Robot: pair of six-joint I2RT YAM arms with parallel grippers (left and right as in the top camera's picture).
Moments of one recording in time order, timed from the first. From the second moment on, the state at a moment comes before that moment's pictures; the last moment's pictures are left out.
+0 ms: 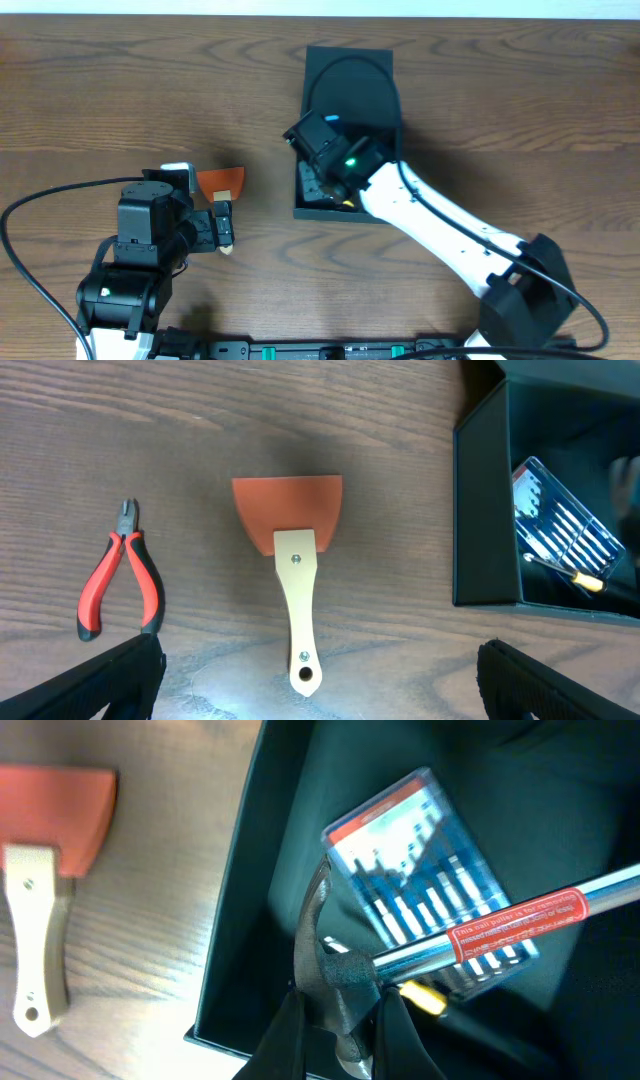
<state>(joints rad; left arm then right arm) -0.13 0.79 0.77 -0.84 0.05 -0.20 0.79 1.78 1.42 -0.85 0.14 0.59</state>
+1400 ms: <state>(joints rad) -0.13 0.79 0.77 -0.84 0.05 -0.20 0.82 1.85 1.42 -0.78 0.13 0.59</state>
